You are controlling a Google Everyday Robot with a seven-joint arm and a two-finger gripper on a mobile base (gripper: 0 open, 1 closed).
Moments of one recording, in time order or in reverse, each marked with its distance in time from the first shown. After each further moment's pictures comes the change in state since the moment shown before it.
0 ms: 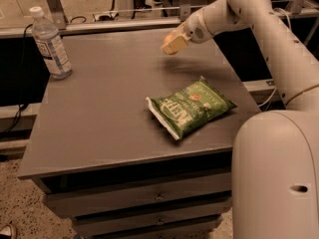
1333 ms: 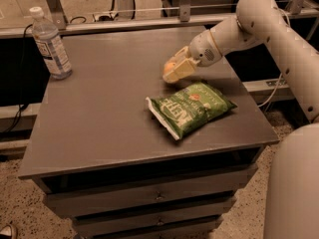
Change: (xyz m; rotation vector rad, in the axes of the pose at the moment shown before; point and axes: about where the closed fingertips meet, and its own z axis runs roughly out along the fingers) arm 0.038 0.109 -0.022 -0.313 0.011 -0.006
